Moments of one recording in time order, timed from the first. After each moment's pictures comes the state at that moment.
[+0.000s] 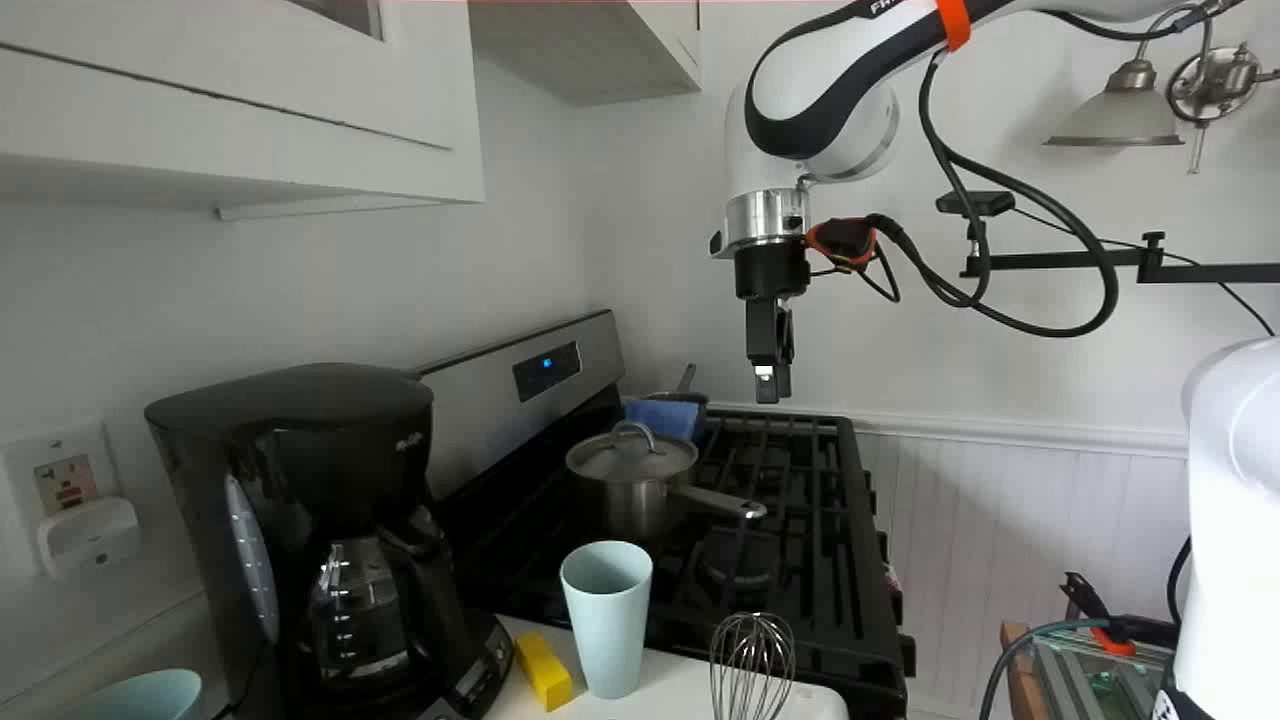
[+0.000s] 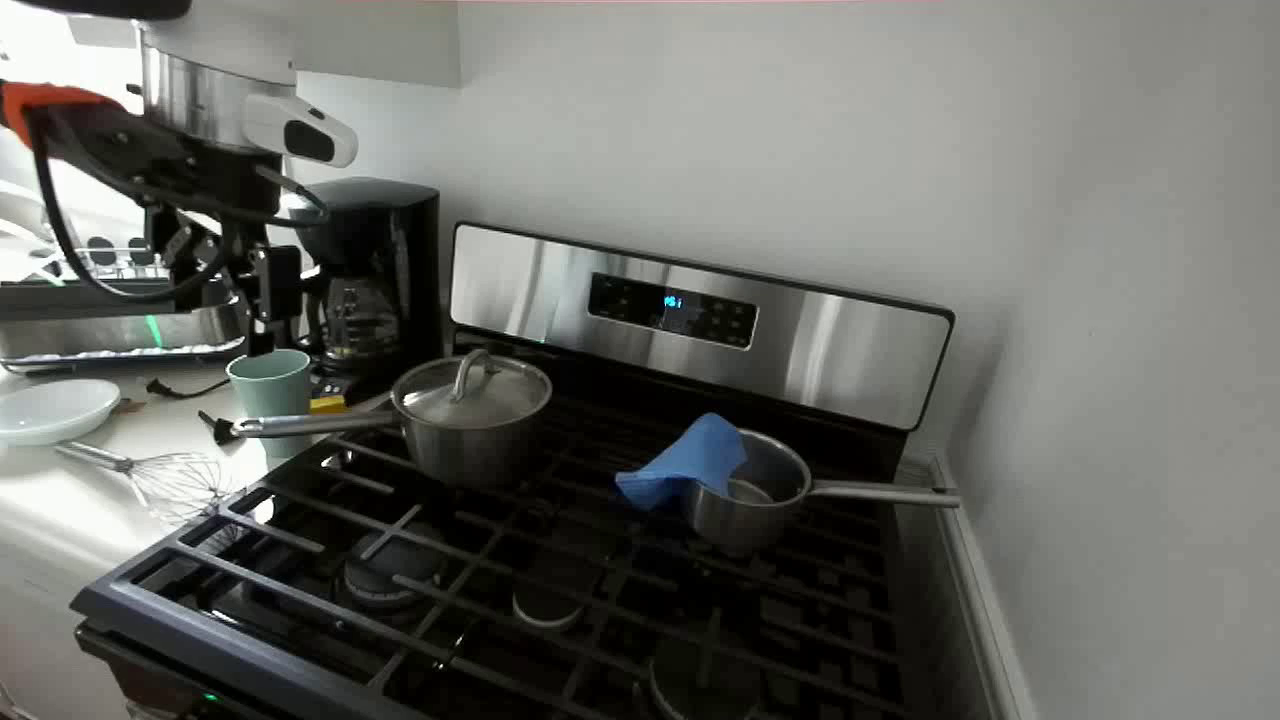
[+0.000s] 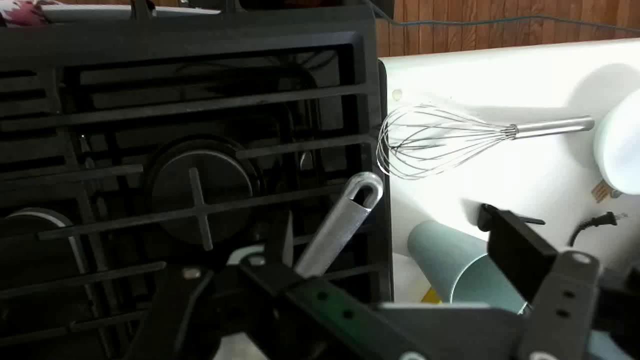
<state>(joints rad) -0.06 -0.43 -0.29 -2.40 0.02 1.84 -0.33</state>
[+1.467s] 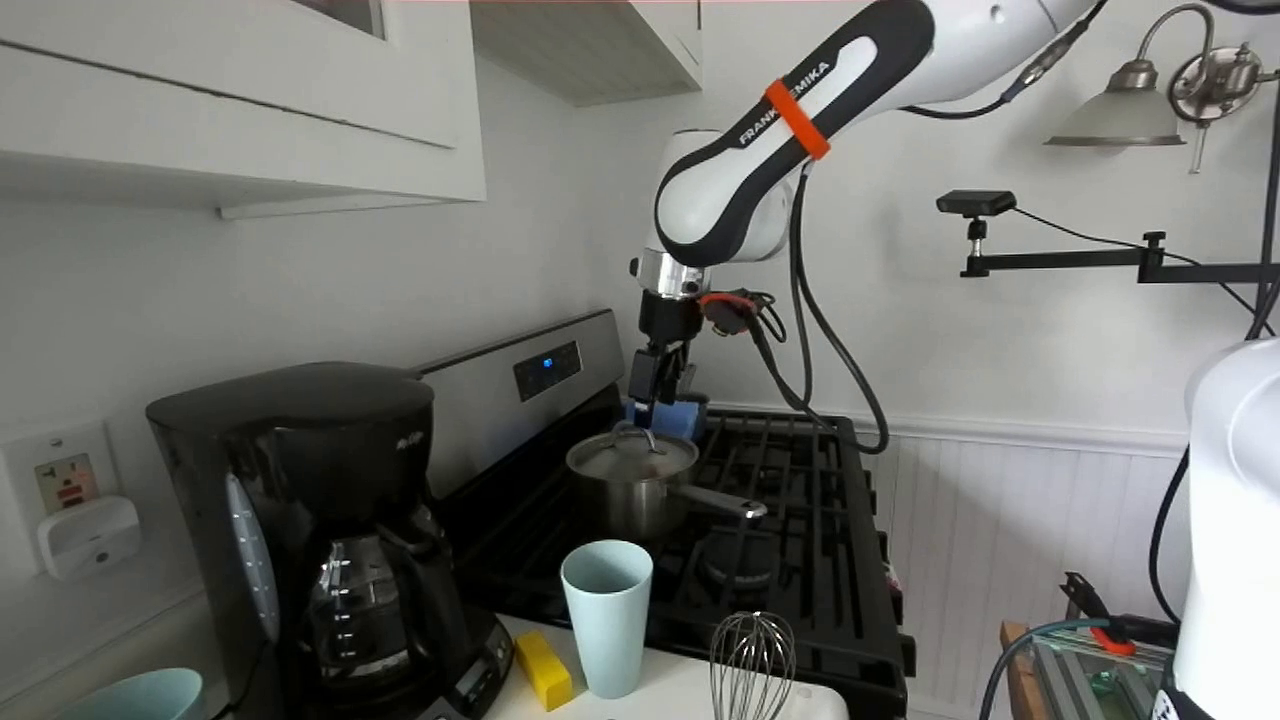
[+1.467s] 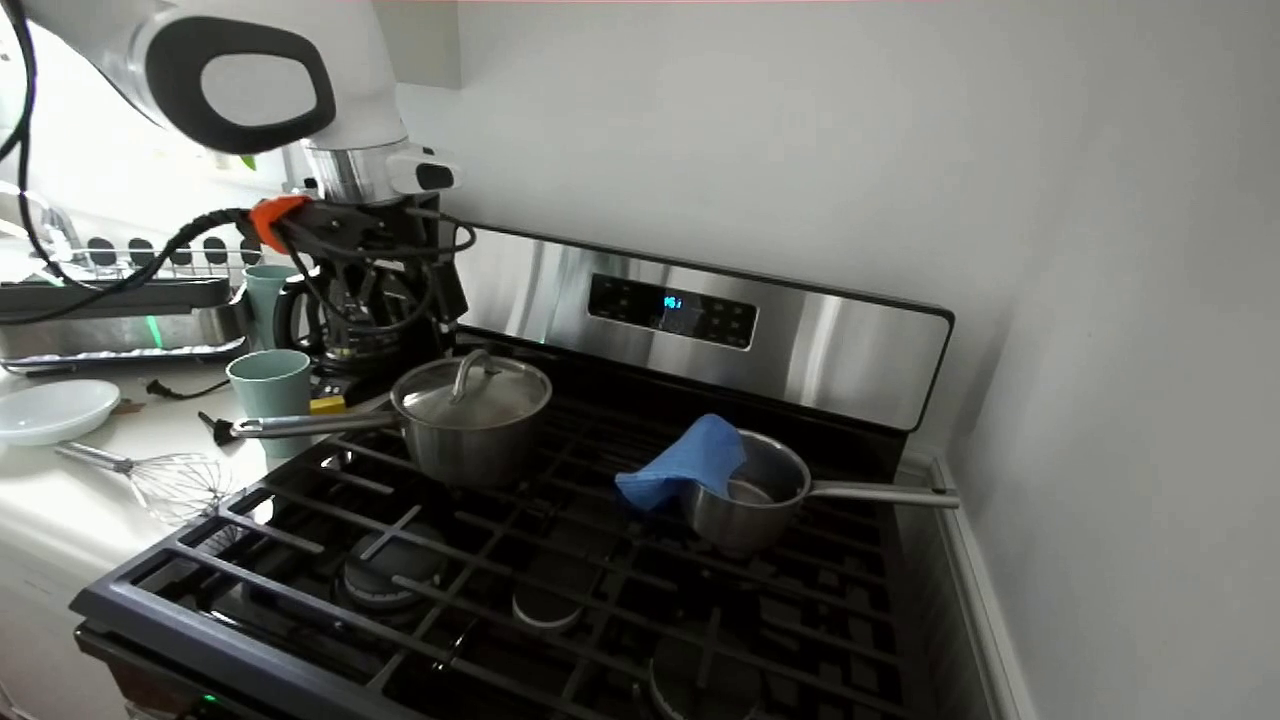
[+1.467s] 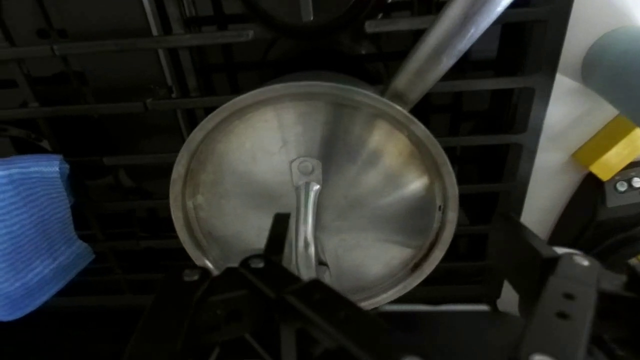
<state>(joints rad) -0.08 -0.08 -0.22 -2.27 -0.02 2.41 -0.32</state>
